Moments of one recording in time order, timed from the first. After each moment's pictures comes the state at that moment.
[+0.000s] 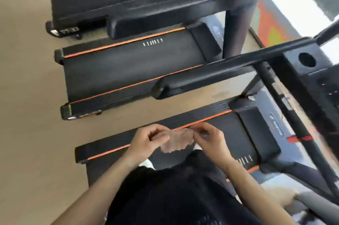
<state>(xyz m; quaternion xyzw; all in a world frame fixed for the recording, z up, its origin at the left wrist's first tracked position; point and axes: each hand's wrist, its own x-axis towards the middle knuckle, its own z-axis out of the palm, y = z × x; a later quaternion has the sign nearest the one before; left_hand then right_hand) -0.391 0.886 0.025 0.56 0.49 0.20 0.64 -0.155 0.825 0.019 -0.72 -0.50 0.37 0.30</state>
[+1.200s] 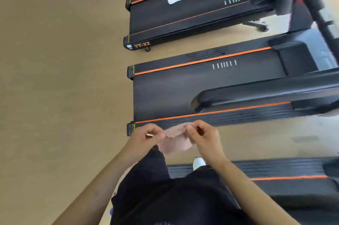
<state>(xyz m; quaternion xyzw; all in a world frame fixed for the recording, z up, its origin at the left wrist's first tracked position) -0.629 1.267 0.060 0.49 0.66 0.20 0.53 -0.406 1.276 0.015 -0.57 -0.46 0.58 0.35</state>
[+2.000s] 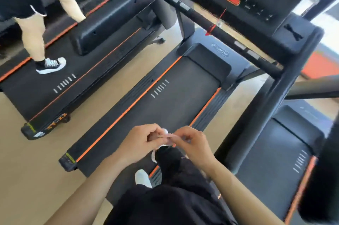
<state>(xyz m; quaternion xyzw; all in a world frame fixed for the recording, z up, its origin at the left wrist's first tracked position) -0.651 1.711 0.055 0.78 0.29 -0.01 0.55 -0.499 1.562 0.034 -0.77 -0.30 0.37 0.42</state>
